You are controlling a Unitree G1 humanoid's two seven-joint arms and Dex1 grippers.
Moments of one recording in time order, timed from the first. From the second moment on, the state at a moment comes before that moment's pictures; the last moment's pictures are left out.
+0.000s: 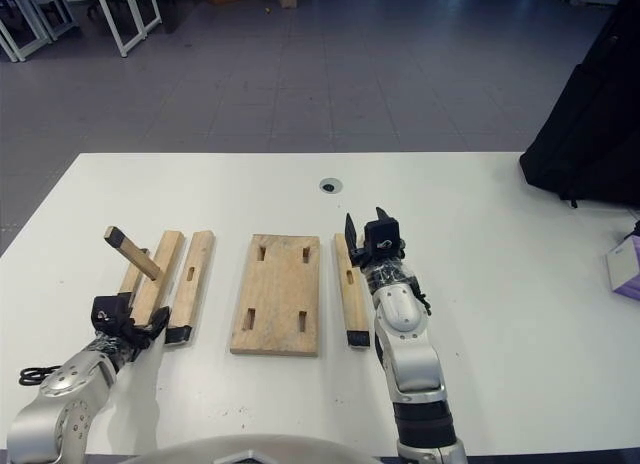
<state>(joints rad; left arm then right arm) 0.35 0.30 0.23 -0.46 -0.28 0.75 -0.14 -0.02 -0.09 0.10 -0.26 -0.05 0.20 0.06</state>
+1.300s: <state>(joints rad) -0.06 0.52 0.31 -0.44 -1.40 0.90 -0.90 -0.28 0.00 -0.09 -0.42 1.54 0.83 0.24</state>
